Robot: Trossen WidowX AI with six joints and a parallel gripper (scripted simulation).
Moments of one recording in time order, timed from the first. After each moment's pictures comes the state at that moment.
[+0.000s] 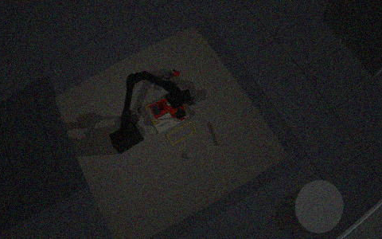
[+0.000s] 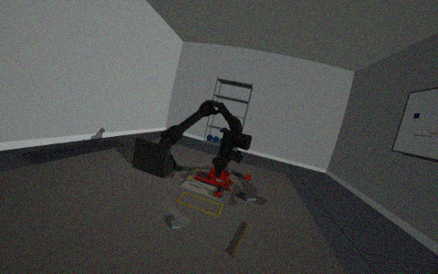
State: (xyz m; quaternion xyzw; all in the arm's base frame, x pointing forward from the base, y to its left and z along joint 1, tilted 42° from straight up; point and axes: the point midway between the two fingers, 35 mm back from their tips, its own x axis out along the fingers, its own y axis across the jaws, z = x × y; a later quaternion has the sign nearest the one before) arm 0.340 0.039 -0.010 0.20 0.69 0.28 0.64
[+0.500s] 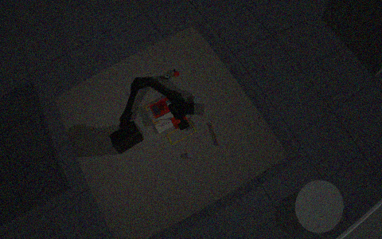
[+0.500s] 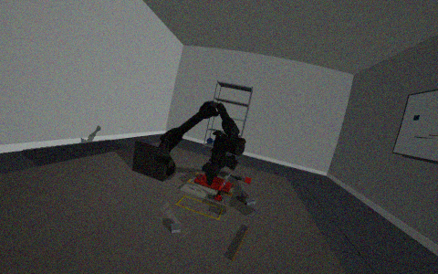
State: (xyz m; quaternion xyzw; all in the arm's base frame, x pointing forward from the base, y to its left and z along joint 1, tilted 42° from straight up) arm 0.329 -0.021 -0.058 0.20 0.69 0.29 0.64
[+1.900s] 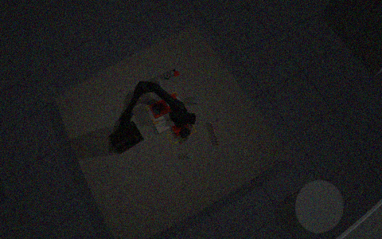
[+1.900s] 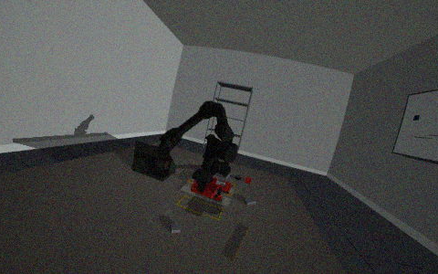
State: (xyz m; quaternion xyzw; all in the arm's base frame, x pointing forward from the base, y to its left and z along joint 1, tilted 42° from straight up) arm 0.315 -0.046 -0.101 0.20 0.69 0.29 0.64
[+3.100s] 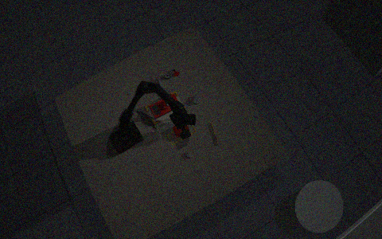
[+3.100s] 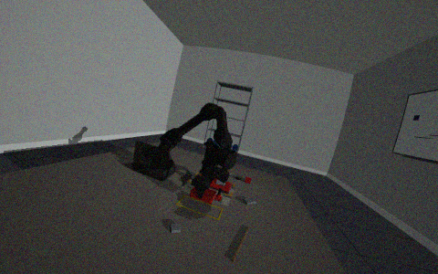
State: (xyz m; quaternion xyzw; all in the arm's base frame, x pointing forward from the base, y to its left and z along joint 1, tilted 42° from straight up) arm 0.313 -0.030 -0.120 0.20 0.69 0.29 0.64
